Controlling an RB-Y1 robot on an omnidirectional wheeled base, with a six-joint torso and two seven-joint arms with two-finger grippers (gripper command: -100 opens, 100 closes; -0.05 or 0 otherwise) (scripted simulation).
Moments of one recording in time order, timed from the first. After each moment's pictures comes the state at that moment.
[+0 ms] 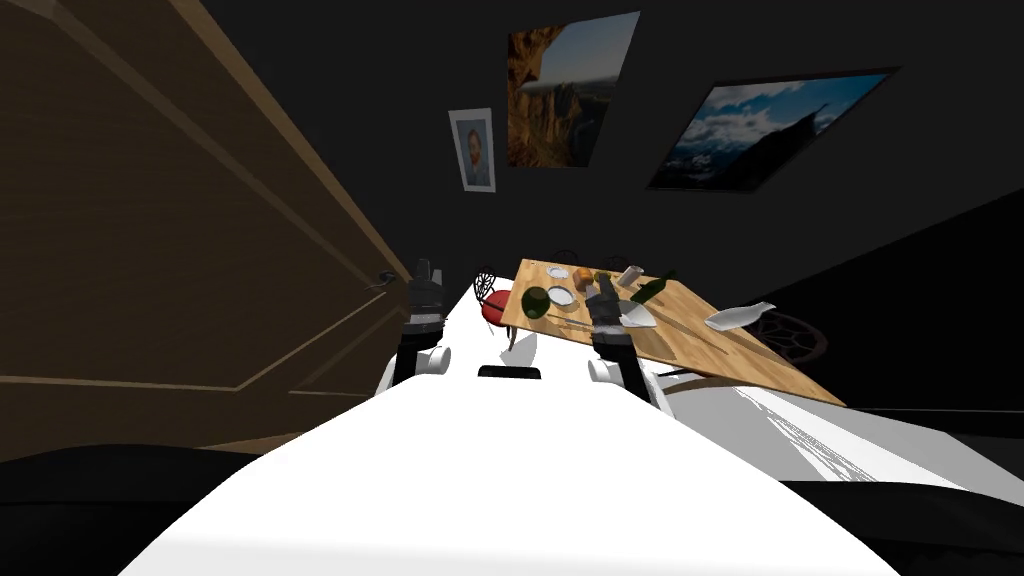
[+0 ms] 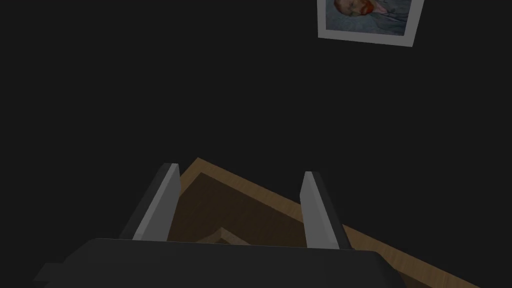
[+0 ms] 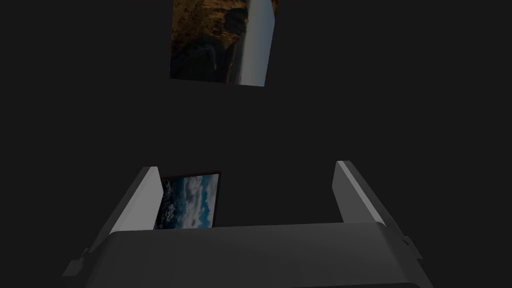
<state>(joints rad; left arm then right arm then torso) 0.49 -0.02 -0.05 -2.27 -0.08 -0.38 -0.03 0.50 -0.18 -0.01 -2.23 0.07 -0.31 -0.02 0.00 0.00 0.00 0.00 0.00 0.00</state>
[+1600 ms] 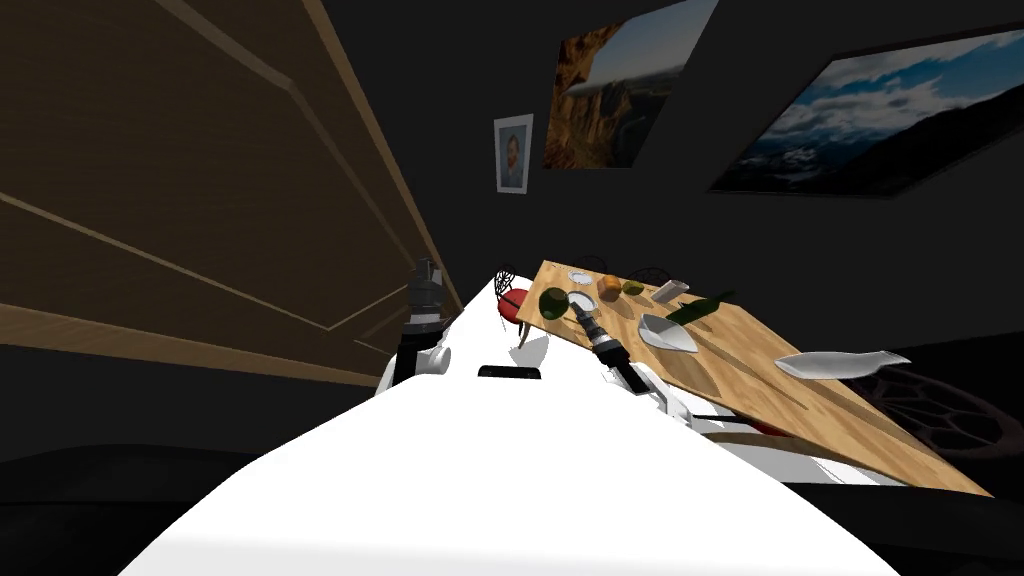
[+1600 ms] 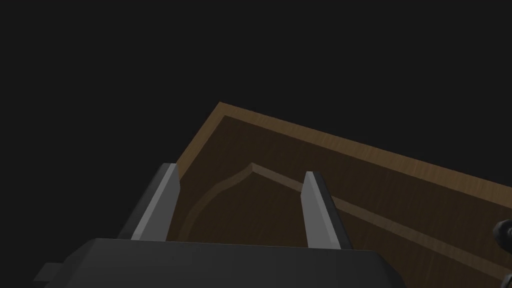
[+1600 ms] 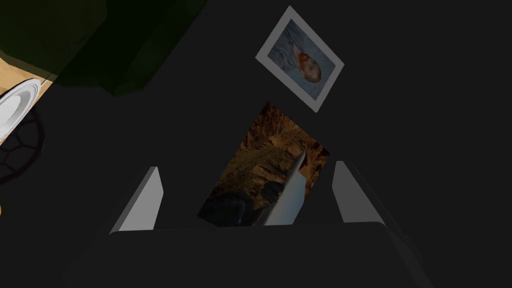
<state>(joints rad) 0.49 -0.02 -0.05 -2.27 -0.08 -0.38 -0.03 0.46 -0.57 0.07 -1.88 0.12 -0.28 0.13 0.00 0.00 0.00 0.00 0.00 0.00</state>
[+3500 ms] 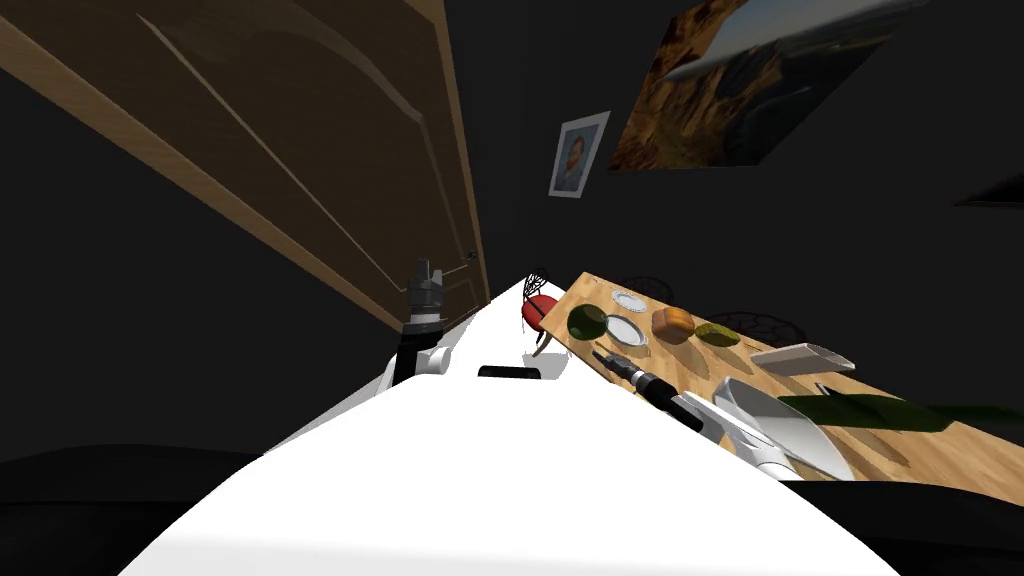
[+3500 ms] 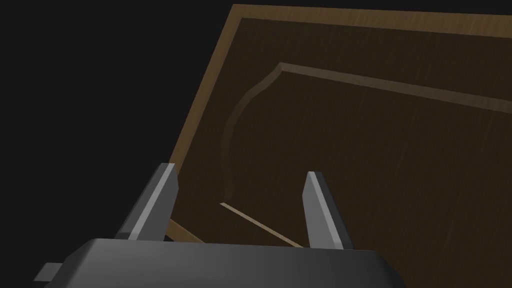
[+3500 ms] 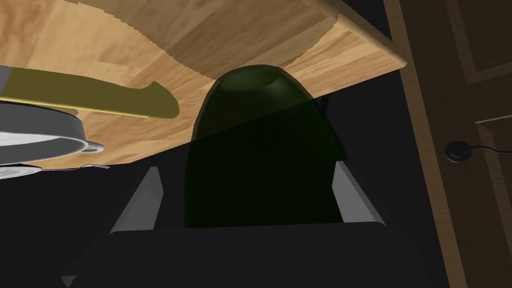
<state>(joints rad) 0.49 -0.02 -0.05 -2.27 -0.08 -0.38 -0.03 0.51 -0.99 0.24 -1.40 0.29 -0.32 0.29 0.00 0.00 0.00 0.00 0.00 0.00</state>
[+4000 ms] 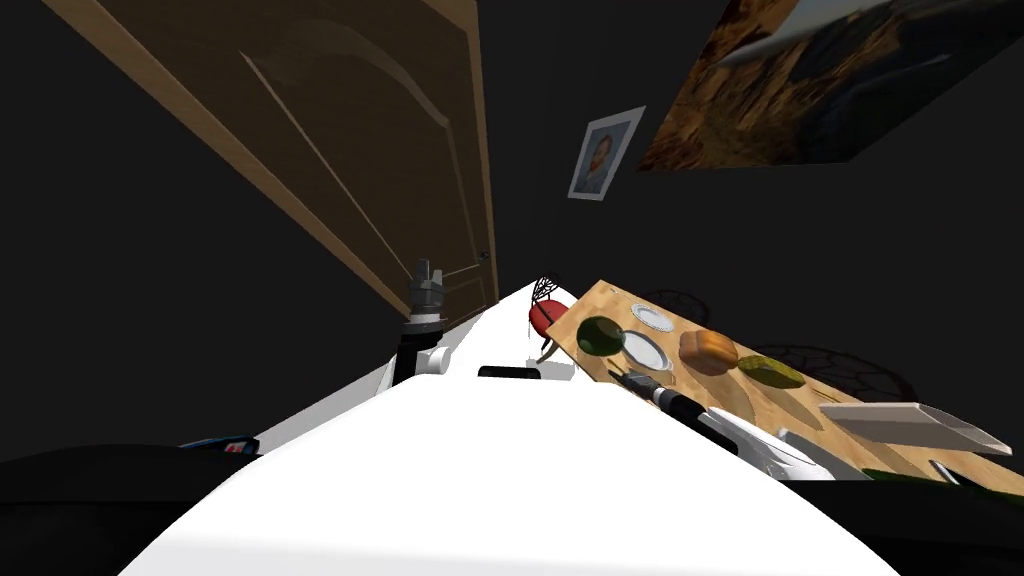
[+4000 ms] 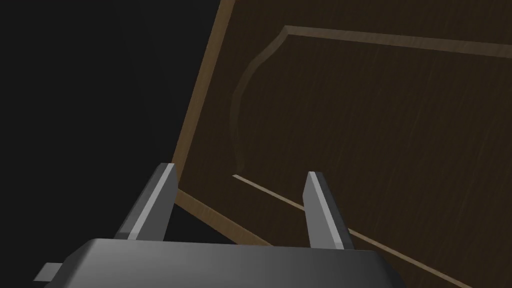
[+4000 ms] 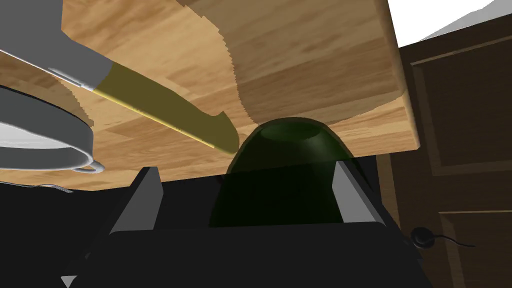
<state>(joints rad) 0.49 -0.02 -0.05 -2.27 -0.08 -0.38 -0.03 0.52 -1.07 0.30 -1.22 0.36 -0.37 0.33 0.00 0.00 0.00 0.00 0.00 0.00</state>
